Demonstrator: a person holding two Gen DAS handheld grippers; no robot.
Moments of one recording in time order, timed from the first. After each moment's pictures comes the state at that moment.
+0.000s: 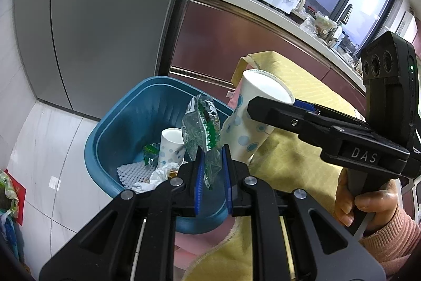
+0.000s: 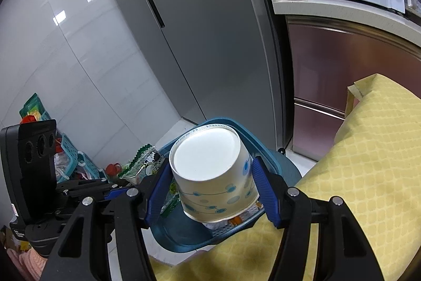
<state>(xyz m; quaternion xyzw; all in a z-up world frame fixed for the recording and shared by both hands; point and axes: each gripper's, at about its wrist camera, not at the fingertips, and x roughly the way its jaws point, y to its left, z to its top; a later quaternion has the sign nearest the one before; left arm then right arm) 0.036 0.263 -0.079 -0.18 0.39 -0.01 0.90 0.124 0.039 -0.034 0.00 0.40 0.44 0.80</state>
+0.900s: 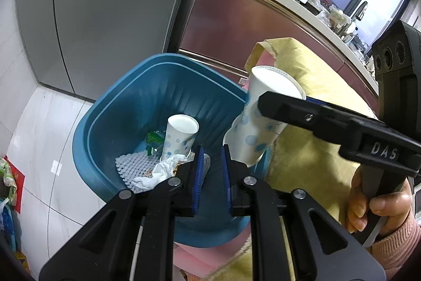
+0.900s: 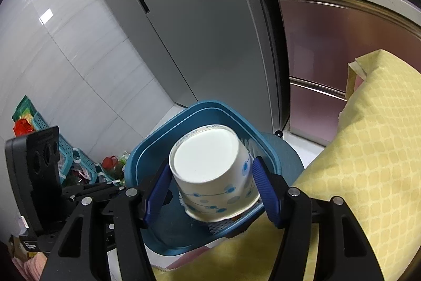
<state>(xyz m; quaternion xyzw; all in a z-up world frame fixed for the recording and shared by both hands) 0.060 0.271 -0.120 -0.20 0.43 0.00 0.88 0.141 0.052 -0.056 0.00 0.46 0.41 0.79</state>
